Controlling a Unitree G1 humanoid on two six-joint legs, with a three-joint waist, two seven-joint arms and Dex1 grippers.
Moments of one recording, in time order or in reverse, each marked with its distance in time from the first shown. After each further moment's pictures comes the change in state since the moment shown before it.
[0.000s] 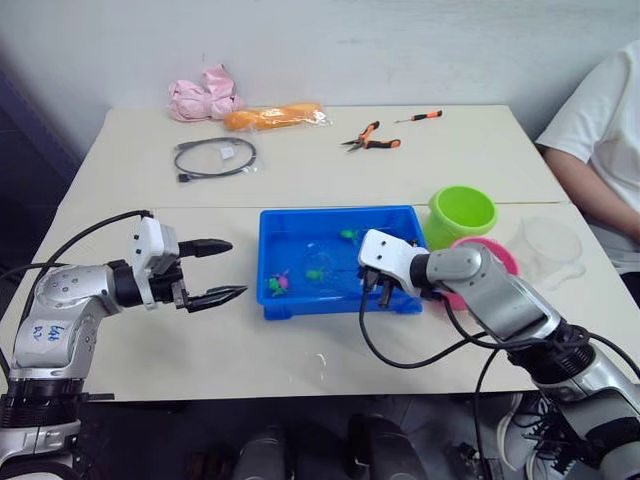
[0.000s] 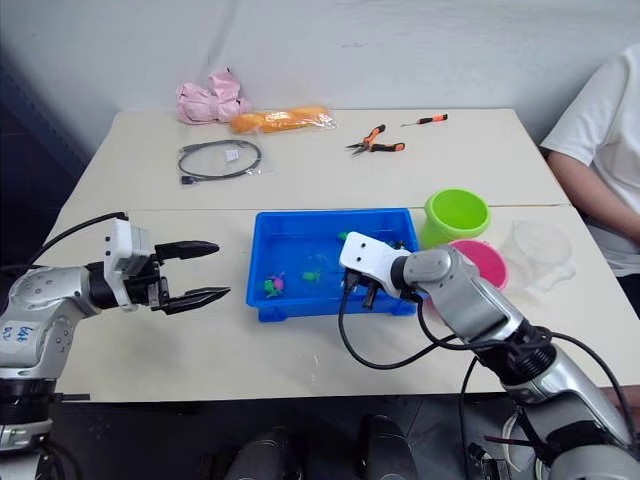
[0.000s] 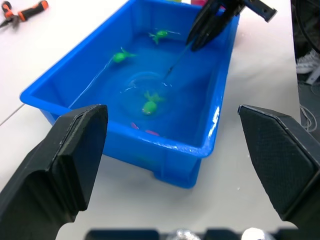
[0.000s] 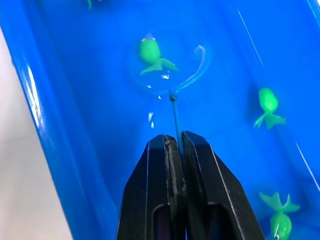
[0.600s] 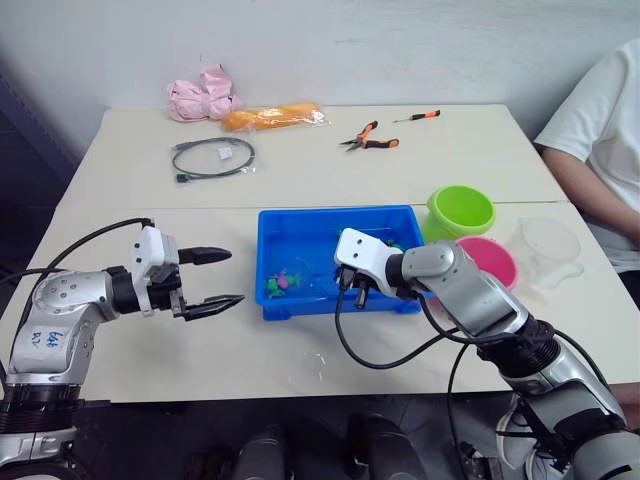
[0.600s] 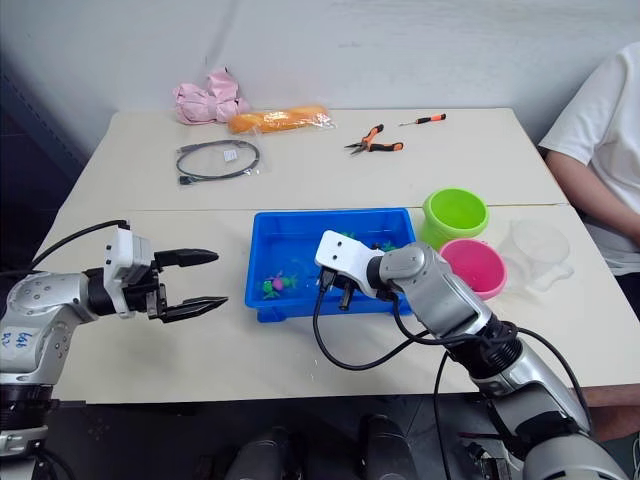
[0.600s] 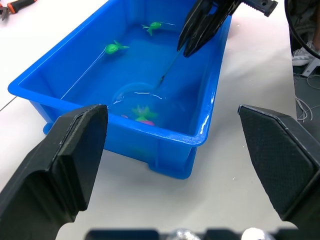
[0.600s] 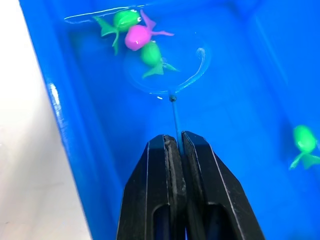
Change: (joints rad) left arm 0.016 0.000 0.000 0.003 0.004 -0.026 -0.009; right arm -0.030 0.117 -0.001 0.002 0.003 0.096 0.060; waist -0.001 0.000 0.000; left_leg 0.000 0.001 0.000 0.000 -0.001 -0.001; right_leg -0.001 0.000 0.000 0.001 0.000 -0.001
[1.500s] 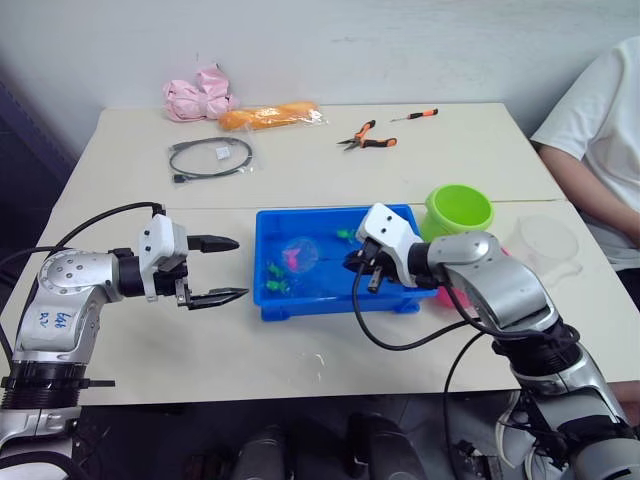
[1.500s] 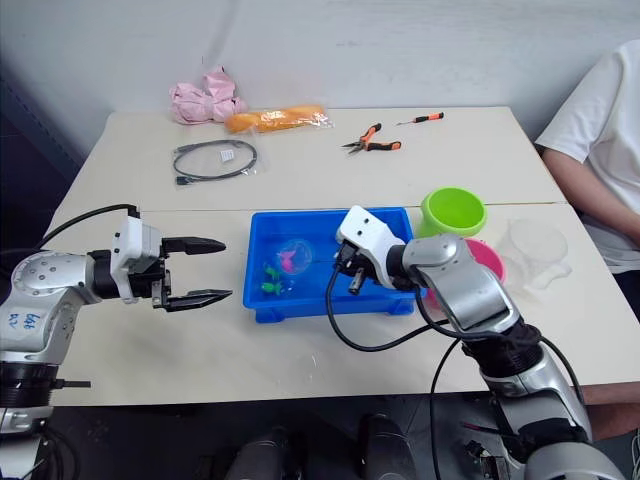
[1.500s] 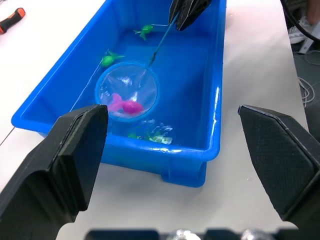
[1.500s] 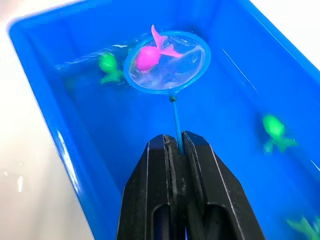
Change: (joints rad) left arm -0.125 0.019 -0.072 0.074 0.054 -0.060 -0.054; right arm 0.051 -0.025 -0.205 -0.042 0.130 0.068 -0.022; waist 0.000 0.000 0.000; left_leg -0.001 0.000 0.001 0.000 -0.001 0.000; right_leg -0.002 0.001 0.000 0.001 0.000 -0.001
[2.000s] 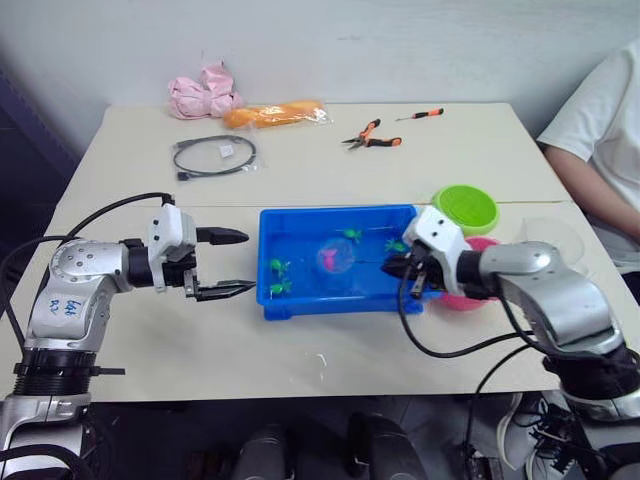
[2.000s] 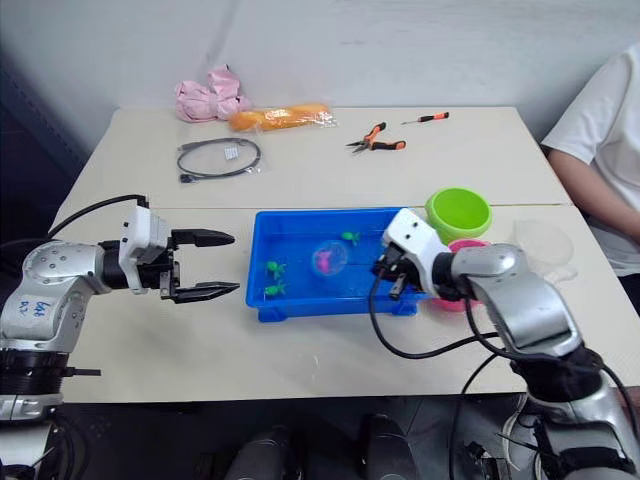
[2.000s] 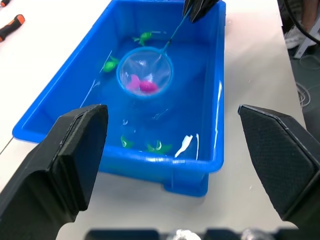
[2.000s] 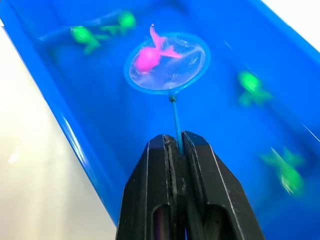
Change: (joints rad) left arm -0.070 -0.036 -0.021 0.004 -0.014 0.033 -0.003; right arm 0.145 -0.146 -0.190 -0.132 0.125 0.049 0.031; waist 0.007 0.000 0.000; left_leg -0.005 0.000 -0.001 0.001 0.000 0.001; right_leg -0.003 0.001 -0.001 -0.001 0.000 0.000
